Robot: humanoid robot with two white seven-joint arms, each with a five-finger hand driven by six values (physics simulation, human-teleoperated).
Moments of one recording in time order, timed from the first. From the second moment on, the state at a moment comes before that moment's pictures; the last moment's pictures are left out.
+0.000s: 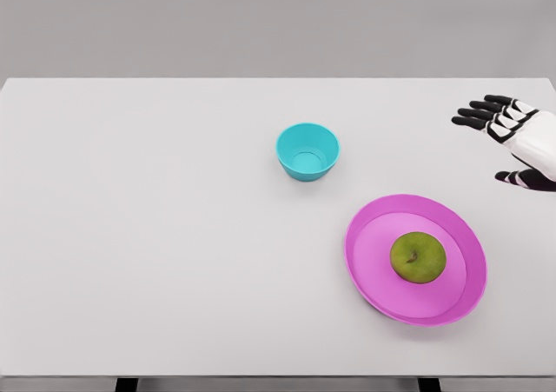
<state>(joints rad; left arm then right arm) 0.05 0.00 -0.24 -0.21 0.21 -0.02 -0.14 -0.12 -1.10 0.29 -1.60 0.44 -0.61 -0.15</state>
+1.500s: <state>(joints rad) 0.05 0.00 -0.24 -0.21 0.21 -0.02 -0.14 -0.27 -1.07 0.45 -1.76 0.39 -0.61 0.49</state>
